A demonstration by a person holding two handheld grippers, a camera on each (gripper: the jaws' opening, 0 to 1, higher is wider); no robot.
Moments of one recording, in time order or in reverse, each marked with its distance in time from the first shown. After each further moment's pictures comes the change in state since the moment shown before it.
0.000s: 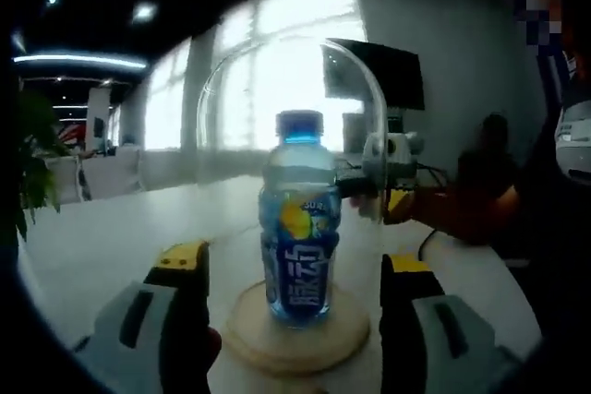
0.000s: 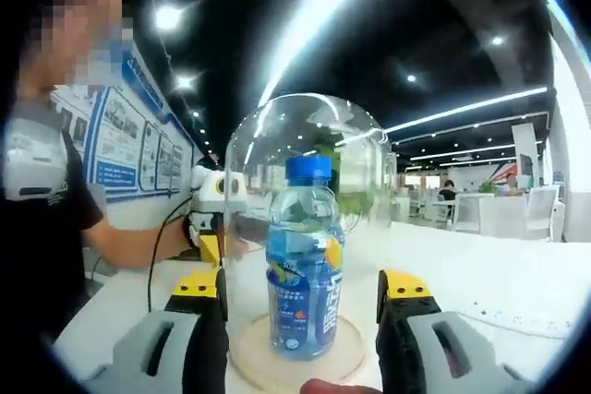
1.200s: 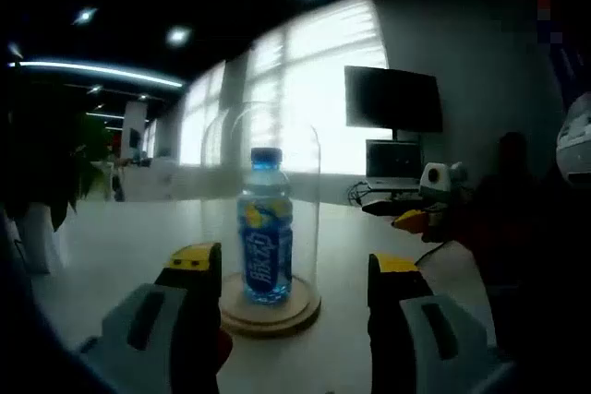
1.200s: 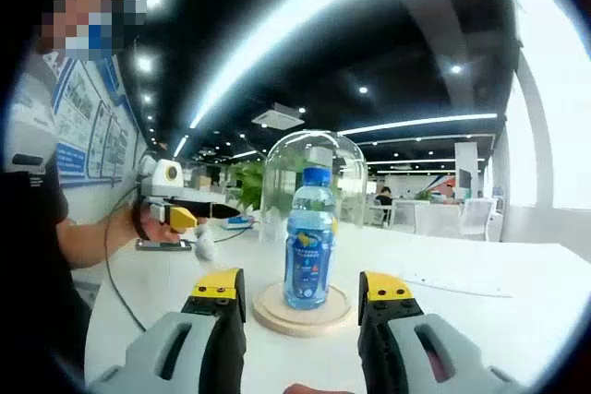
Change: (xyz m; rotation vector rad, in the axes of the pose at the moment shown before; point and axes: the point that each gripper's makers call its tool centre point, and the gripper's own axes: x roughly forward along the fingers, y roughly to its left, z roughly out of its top) left arm -0.073 -0.065 0.009 0.005 -0.089 0.184; right arm -0.103 0.059 0.003 -0.036 -0.003 -0.338
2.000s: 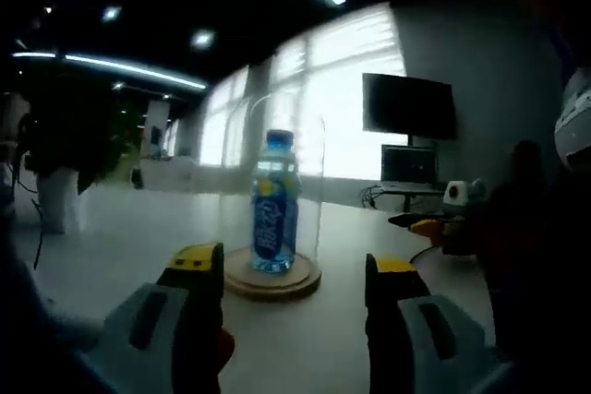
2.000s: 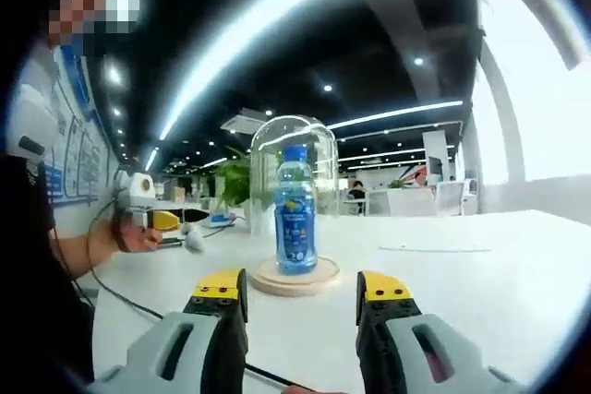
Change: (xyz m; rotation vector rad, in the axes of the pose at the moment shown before) left arm -0.040 -0.001 -0.039 -0.015 -0.017 0.119; right arm -0.042 0.006 -0.043 0.084 -0.012 -0.125
